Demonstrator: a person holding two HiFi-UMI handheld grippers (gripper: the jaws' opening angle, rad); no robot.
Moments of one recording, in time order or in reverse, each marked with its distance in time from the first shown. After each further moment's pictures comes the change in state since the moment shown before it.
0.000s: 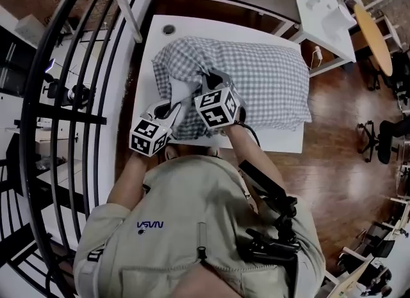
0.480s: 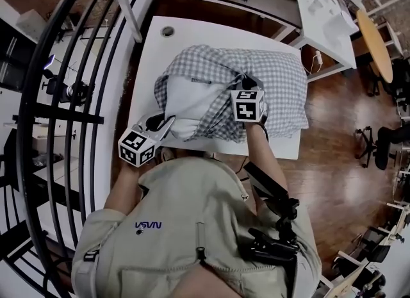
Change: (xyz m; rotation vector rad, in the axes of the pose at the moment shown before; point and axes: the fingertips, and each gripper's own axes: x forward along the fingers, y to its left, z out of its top) left arm -0.020 -0.004 -0.019 -0.091 -0.049 -0.079; right arm 0.004 -0.115 -0.089 0.218 0.085 -0.205
